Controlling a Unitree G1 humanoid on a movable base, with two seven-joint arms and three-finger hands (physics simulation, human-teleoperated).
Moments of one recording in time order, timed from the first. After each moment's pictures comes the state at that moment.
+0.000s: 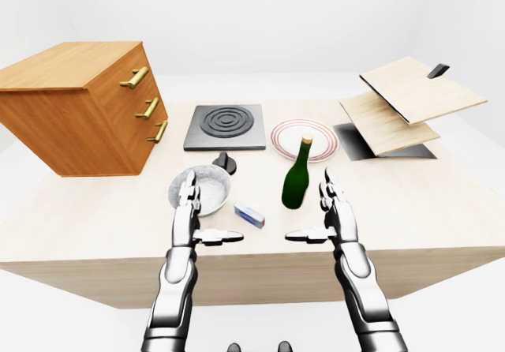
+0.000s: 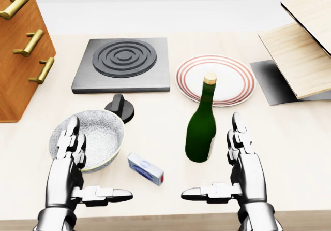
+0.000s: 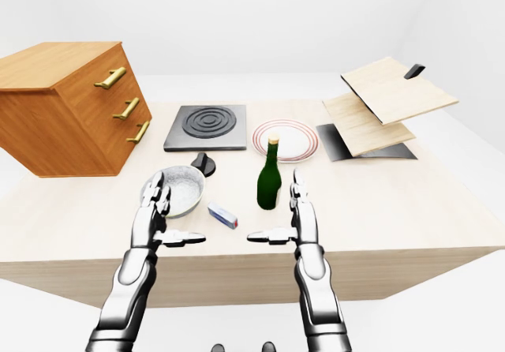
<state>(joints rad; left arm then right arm) -0.01 0.03 0.00 0.07 -0.02 -0.07 0.02 0.00 -0.02 0.01 0.04 0.02 -0.05 -0.01</state>
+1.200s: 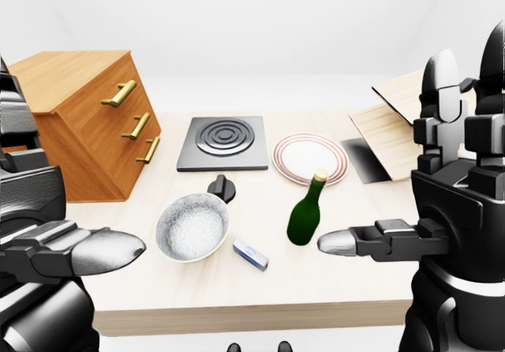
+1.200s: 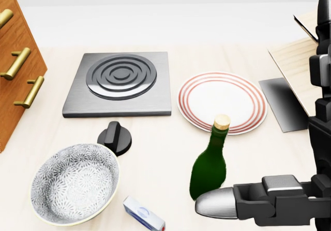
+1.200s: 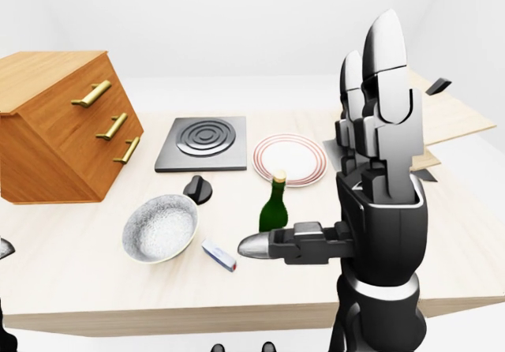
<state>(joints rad) -0.08 0.30 0.32 -1.03 -0.66 0.09 0.28 -0.04 0.03 -0.05 -1.02 -0.20 0.09 0.22</state>
